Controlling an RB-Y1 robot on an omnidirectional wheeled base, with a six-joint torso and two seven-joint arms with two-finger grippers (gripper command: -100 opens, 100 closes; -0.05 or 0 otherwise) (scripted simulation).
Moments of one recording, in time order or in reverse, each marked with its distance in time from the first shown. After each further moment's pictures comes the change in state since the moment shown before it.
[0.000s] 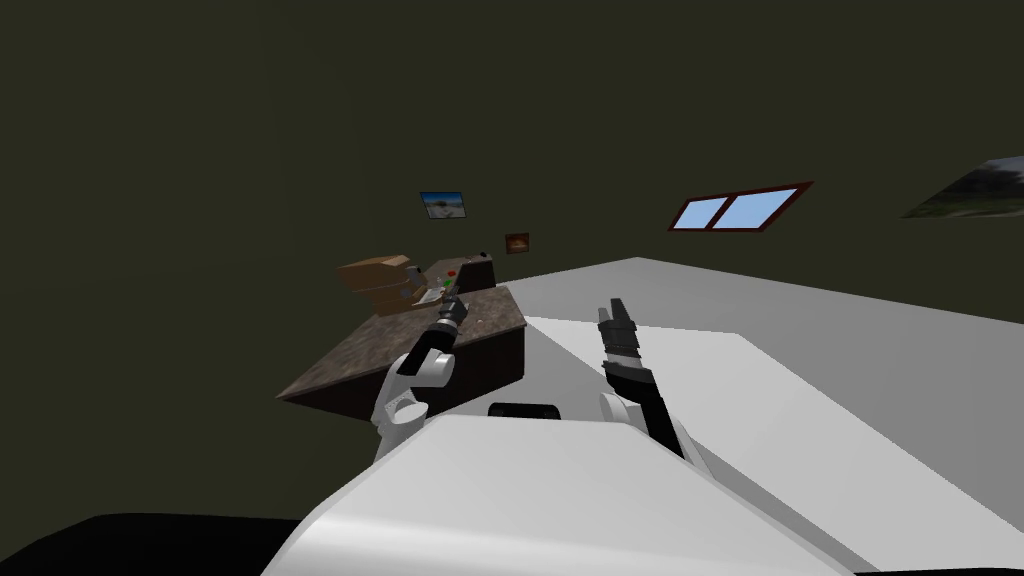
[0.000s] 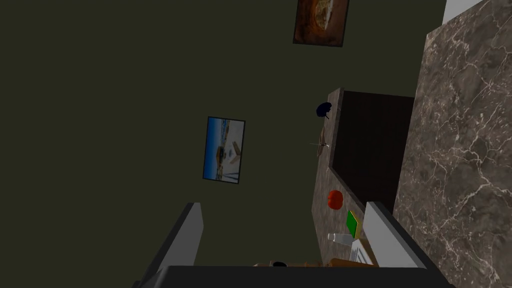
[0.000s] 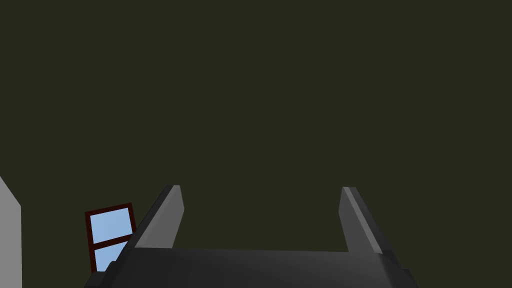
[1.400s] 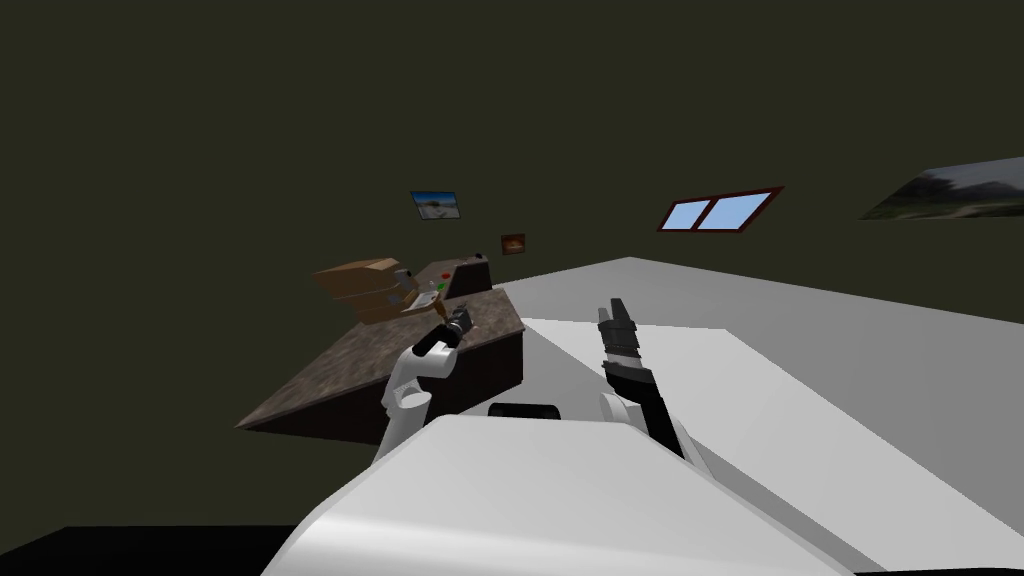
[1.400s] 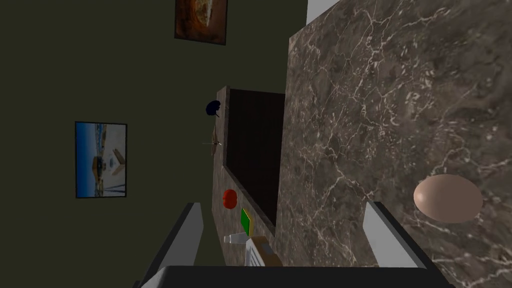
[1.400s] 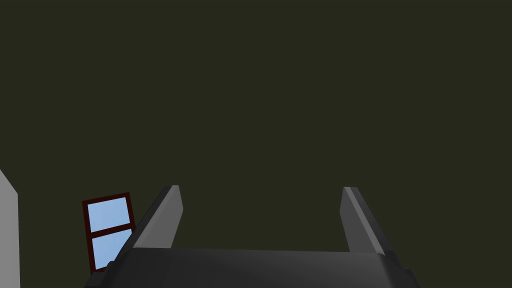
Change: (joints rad) left arm -0.070 0.044 0.006 0.083 0.084 0.395 0.056; right arm 0.000 0.000 0.000 0.000 0.000 0.000 0.000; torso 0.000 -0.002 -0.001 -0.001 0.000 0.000
